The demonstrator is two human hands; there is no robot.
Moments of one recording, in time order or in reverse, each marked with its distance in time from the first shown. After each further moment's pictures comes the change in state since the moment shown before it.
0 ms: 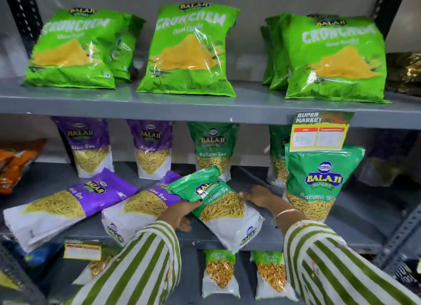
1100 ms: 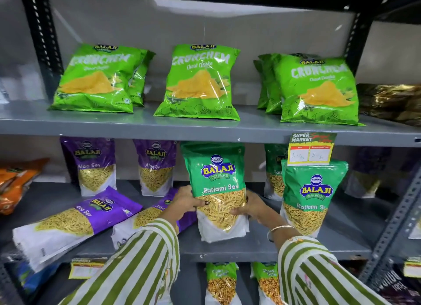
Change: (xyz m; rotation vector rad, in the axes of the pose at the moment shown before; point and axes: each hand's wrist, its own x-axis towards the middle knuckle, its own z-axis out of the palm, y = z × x) left_hand -0.030 0.042 -0.038 0.029 -0.025 0.513; right_hand -0.048 -0.037 0.004 0.786 -0.005 -0.153
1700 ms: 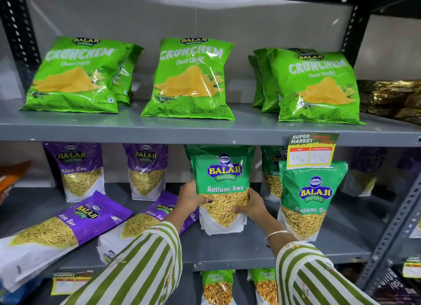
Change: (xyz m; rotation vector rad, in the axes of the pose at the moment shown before) left_hand 0.036 0.011 0.028 0.225 0.158 0.246; right_hand 0.034 0.023 -0.013 0.033 0.267 -0.079
